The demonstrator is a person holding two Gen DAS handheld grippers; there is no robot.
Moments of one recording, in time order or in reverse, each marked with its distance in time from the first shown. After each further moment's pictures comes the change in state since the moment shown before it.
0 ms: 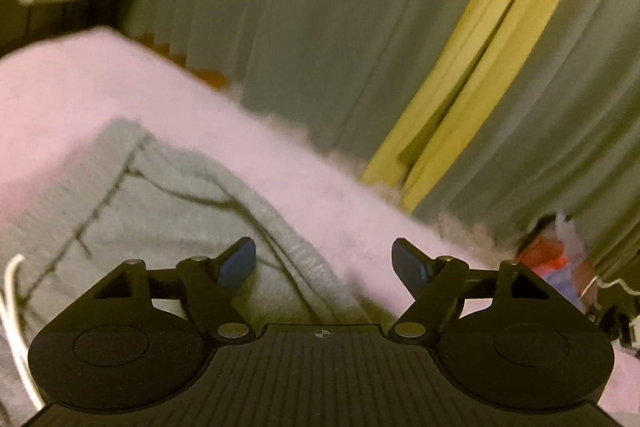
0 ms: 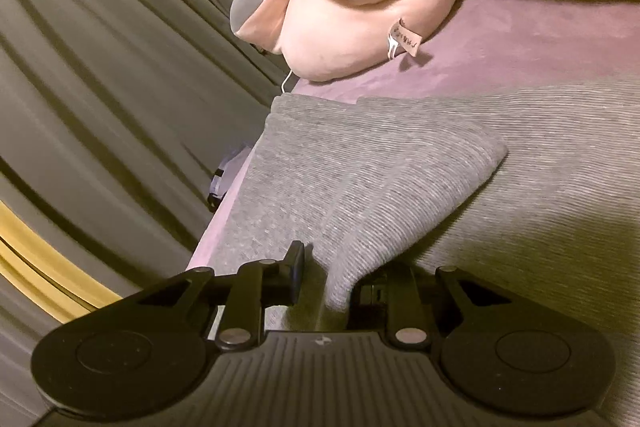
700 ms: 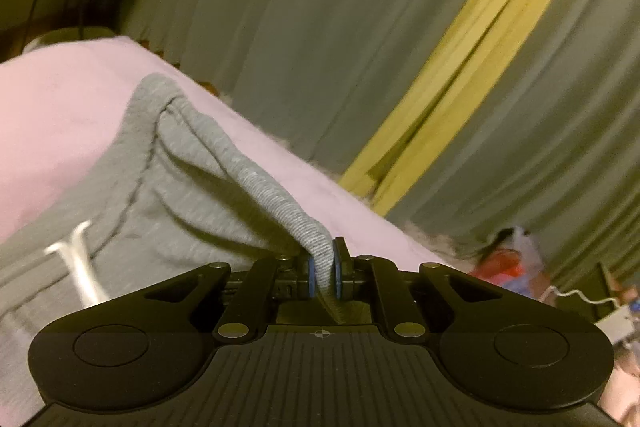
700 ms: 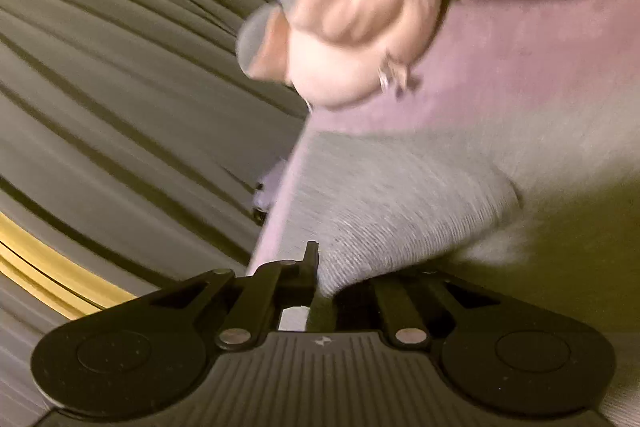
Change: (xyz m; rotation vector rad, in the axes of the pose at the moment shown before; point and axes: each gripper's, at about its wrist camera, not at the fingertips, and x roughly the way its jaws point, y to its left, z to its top) left arm -0.120 0.048 -0.037 -0.051 -0.093 -0.144; right arm -0.058 -0.022 0.038 0.159 0.026 0.152
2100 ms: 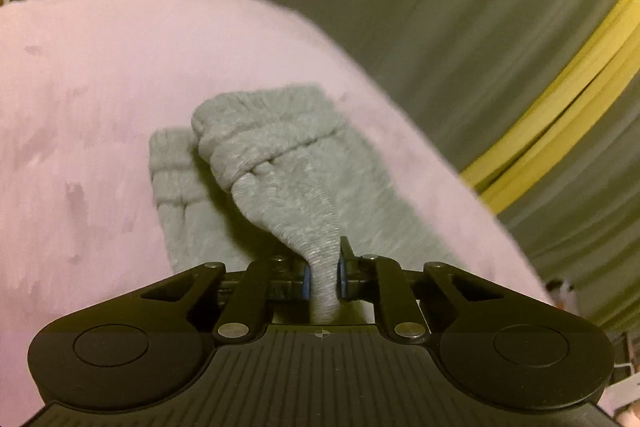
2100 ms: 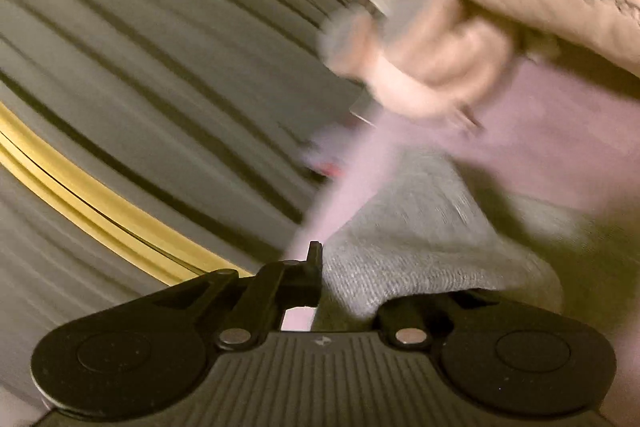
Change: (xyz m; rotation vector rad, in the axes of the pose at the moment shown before) left arm -0.071 0.151 -0.091 -0.232 -0.106 0.167; right arm -0.071 0.037 0.054 -0.134 0.138 0.176
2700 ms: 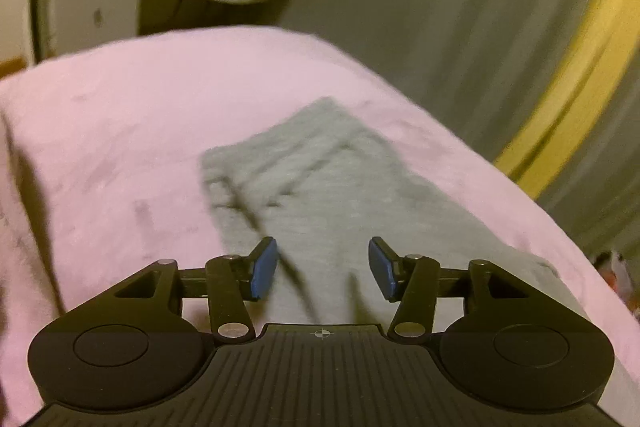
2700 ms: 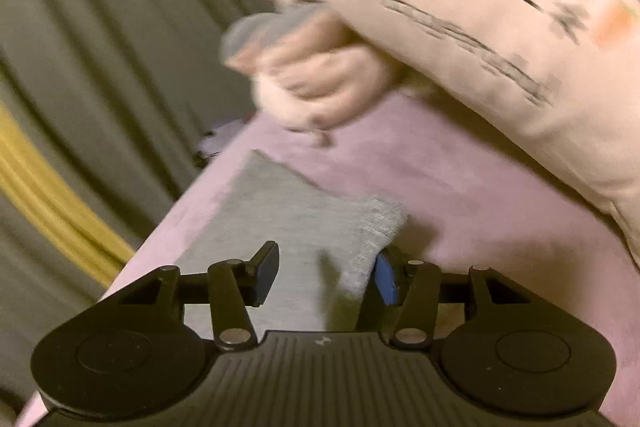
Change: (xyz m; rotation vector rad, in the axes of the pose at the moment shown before) left arm -0.032 -0.025 -0.022 0.166 -0.035 0.146; right arm -0.023 -0.047 -0.008 -0.292 0.027 -0.367
